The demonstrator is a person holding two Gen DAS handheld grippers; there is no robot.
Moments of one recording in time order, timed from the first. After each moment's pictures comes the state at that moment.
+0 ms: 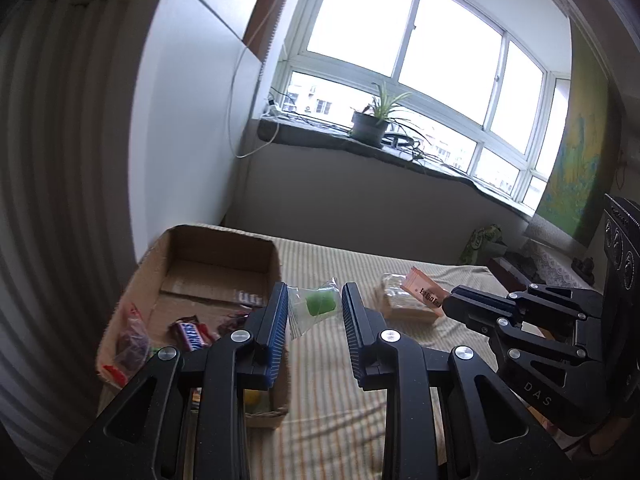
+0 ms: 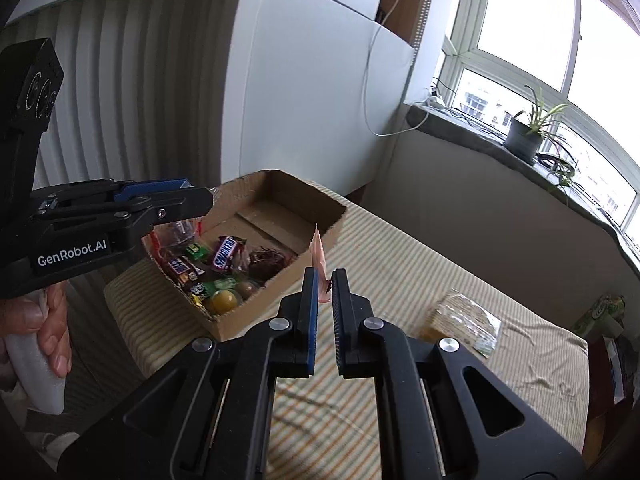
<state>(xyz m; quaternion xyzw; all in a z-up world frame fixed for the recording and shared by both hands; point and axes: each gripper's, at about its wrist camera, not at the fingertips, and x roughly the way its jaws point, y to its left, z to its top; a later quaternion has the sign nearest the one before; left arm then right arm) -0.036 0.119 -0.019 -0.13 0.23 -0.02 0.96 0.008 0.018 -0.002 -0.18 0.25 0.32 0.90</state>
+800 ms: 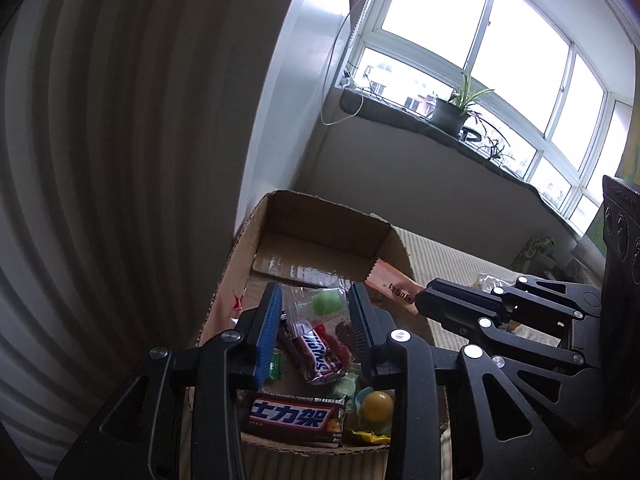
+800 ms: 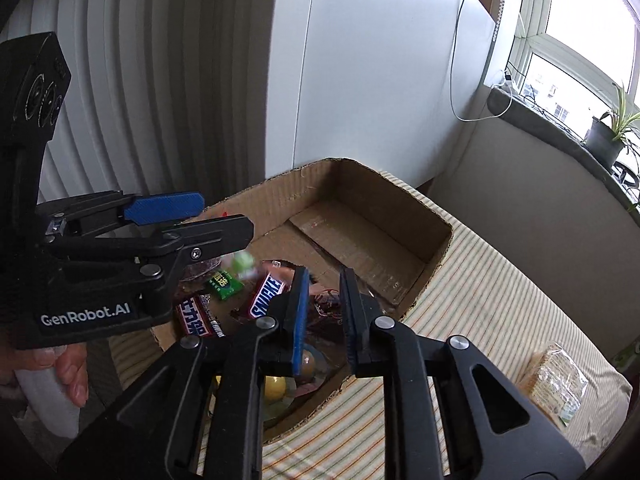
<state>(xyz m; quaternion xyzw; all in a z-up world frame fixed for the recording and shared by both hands) -0.003 0.202 -0.071 -0.18 0.28 0.05 0.94 0.079 0.116 -0.055 -0.19 0.30 0.39 0.85</state>
